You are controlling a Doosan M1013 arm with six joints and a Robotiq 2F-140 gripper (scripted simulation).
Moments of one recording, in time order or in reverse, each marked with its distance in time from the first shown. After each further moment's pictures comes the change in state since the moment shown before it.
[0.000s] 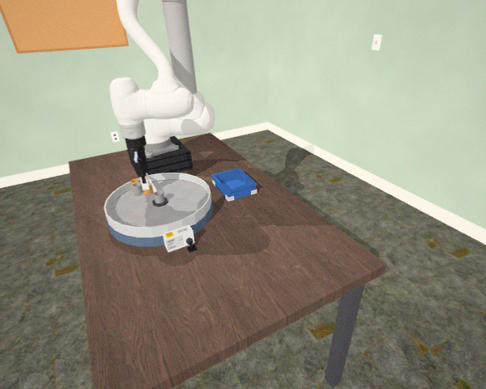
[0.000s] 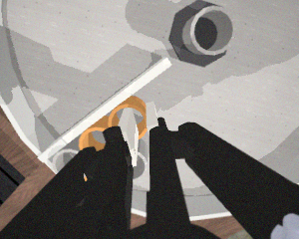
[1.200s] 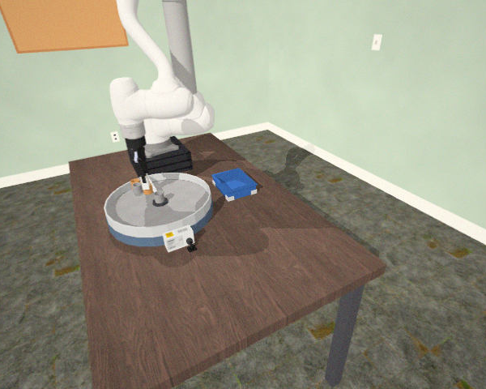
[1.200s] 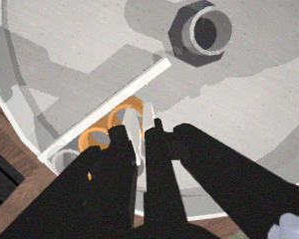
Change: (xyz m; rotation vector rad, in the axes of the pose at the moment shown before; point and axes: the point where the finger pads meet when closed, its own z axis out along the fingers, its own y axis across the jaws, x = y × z) arm 0.000 0.000 0.000 -0.001 0.000 0.000
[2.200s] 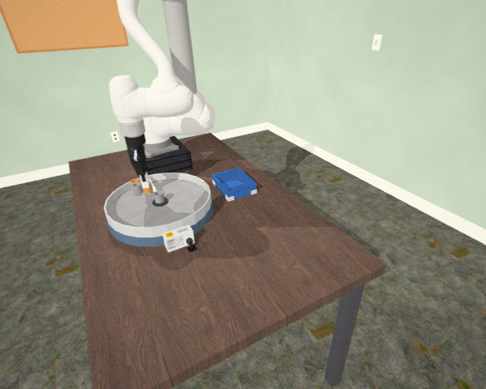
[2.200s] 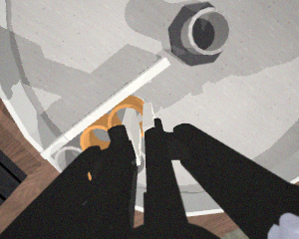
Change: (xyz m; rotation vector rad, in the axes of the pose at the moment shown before) arm 0.000 0.000 -0.007 0.000 0.000 0.000
